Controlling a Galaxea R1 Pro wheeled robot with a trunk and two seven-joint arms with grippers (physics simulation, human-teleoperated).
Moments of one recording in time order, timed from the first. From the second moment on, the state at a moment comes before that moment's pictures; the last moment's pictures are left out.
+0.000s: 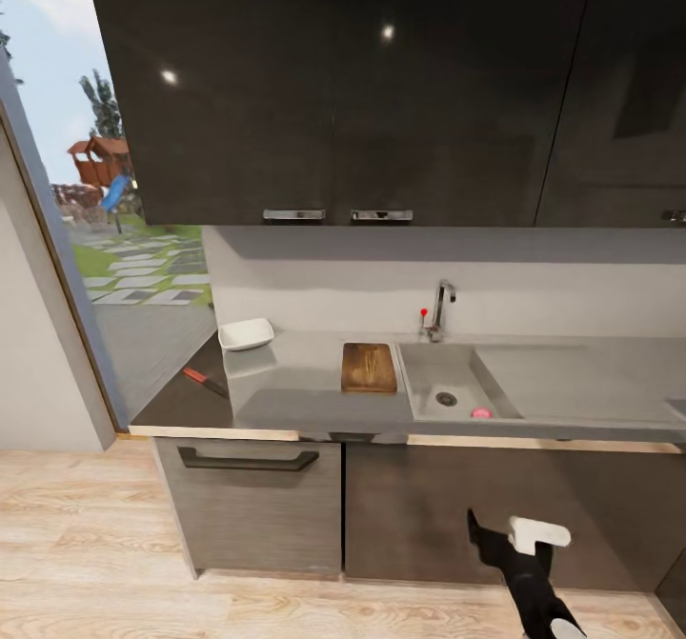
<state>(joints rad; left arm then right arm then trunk) 0.00 0.00 -0.03 -0.39 0.04 -0.31 0.00 -0.01 0.04 -0.12 -1.34 -0.02 0.07 -0.07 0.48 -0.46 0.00</state>
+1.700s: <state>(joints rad) 0.00 0.01 -0.03 -0.38 0.04 -0.31 0.00 -0.85 0.15 0.01 -0.90 -0.03 0.48 -0.22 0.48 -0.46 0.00</state>
